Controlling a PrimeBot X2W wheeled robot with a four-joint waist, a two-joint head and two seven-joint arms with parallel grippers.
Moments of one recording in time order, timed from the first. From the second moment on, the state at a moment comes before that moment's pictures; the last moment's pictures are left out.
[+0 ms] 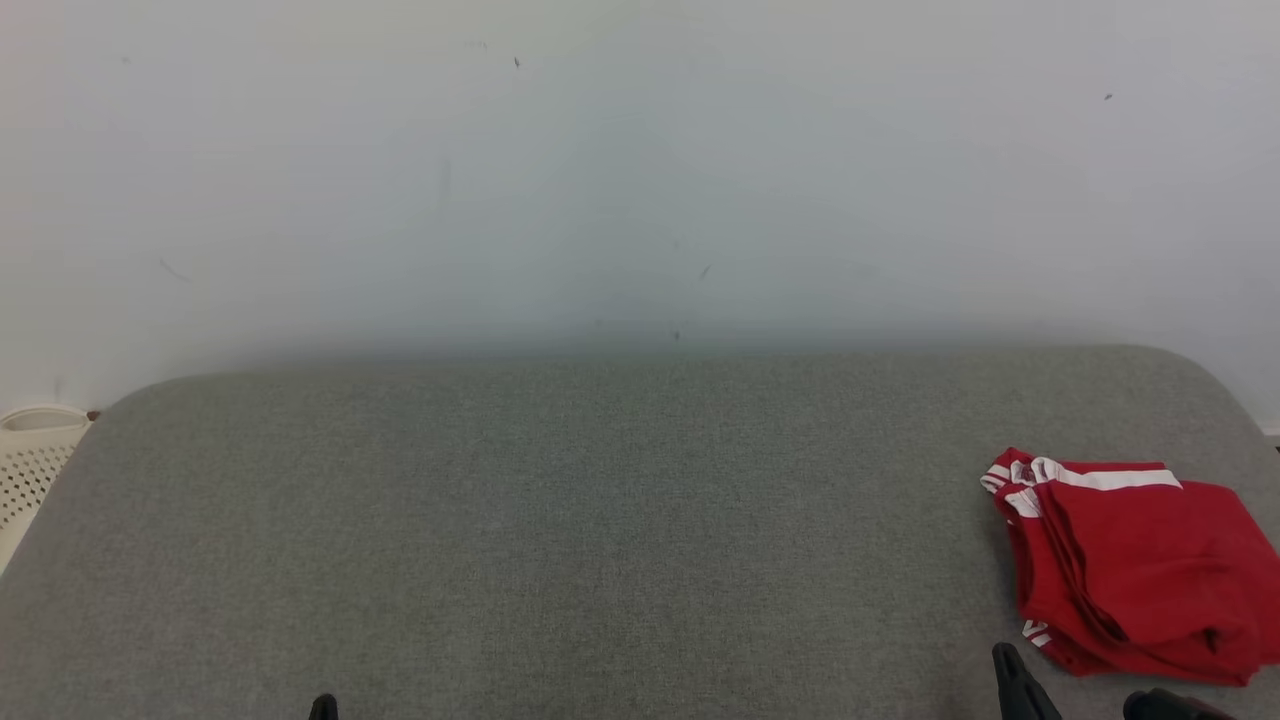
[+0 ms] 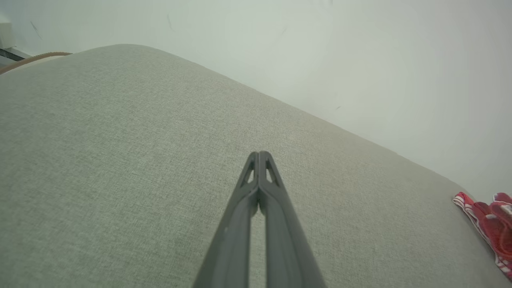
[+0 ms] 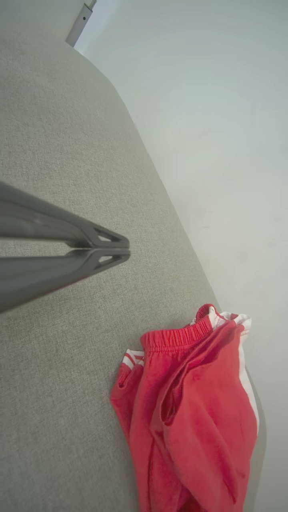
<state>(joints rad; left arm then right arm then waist) 0.13 0.07 -0.02 0.23 -0.49 -0.06 -0.18 0.12 -0.05 -0.01 0.22 0.47 0.13 -0.03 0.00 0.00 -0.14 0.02</state>
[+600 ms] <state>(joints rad) 0.06 0.06 0.00 0.25 -0.76 -0.08 -0.11 0.08 -0.05 -0.05 0.21 0.75 0.13 0.00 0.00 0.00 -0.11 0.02</state>
